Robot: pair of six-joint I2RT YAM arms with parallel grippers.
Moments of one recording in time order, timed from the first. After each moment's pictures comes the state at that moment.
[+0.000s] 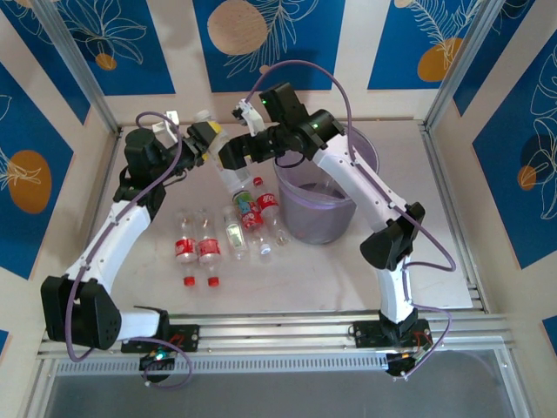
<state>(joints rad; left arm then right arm) -0.17 1.29 1.08 0.13 0.61 -1.11 0.71 2.01 2.33 -1.04 -0.52 0.24</state>
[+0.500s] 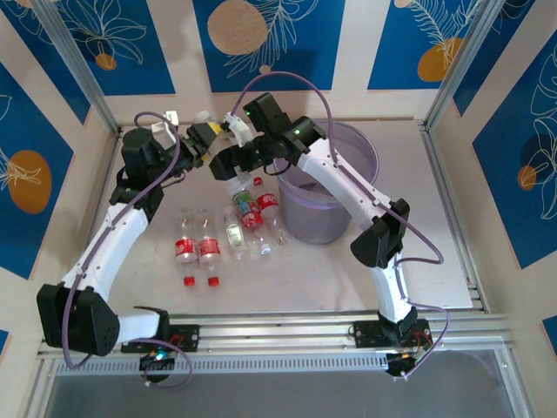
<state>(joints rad) -0.18 1.26 1.10 0.05 0.62 -1.08 0.76 2.08 2.33 -1.04 -0.47 0.21</state>
